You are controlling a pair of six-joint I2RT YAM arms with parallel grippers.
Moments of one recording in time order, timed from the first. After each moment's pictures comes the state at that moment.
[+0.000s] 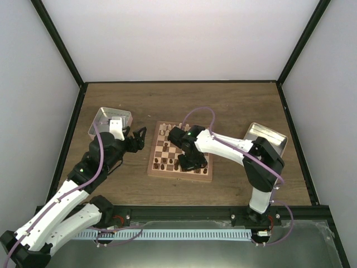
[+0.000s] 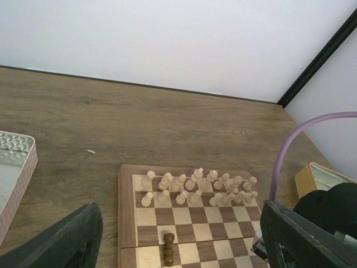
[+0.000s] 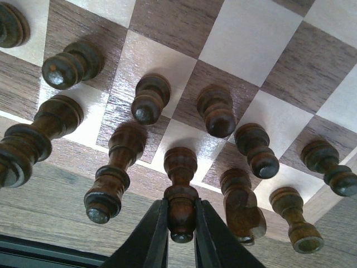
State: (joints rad) left arm -0.62 0.70 0.72 -0.30 -0.18 -0.44; right arm 0.92 1.79 1.33 -1.11 -0.04 0.60
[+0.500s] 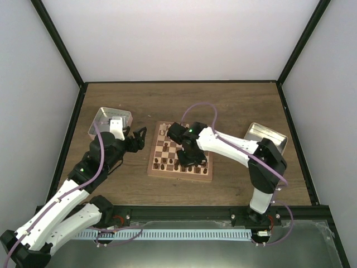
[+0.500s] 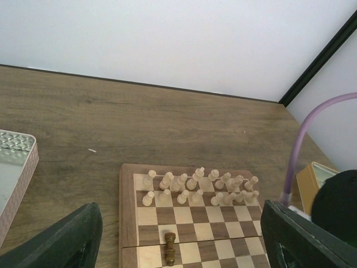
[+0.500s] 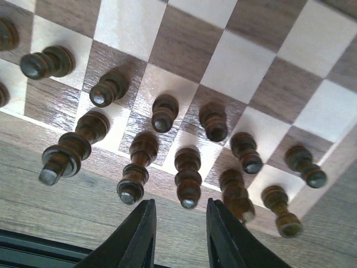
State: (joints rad) left arm -0.62 0.71 0.72 -0.30 -0.18 -0.44; right arm 0.93 1.78 1.38 -1.13 -0.02 0.61
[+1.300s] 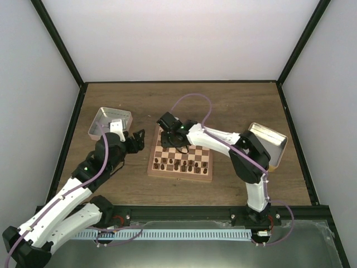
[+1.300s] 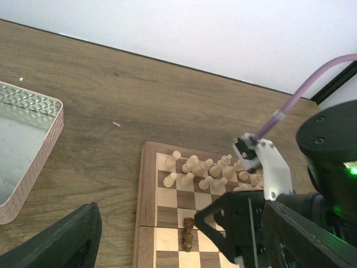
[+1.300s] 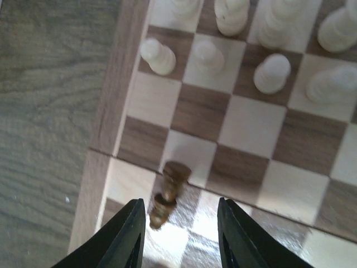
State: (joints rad) left arm -0.62 0.74 0.68 -0.34 -0.25 -0.53; right arm 0.88 1.92 1.45 -0.60 0.08 0.73
